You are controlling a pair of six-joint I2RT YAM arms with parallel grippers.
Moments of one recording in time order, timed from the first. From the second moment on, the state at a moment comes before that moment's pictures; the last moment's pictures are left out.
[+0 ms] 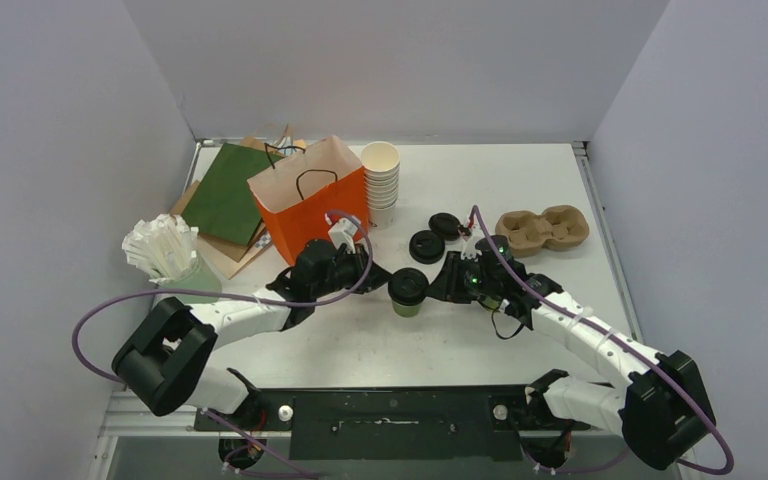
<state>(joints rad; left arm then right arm) -0.69 1.41 0.57 0.45 0.27 -0.75 0.54 1.11 0.64 -0.25 -0.32 0.61</state>
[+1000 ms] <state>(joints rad) -0.69 1.43 0.81 0.02 0.27 -0.62 0.54 1.11 0.69 -0.35 -0.26 0.59</state>
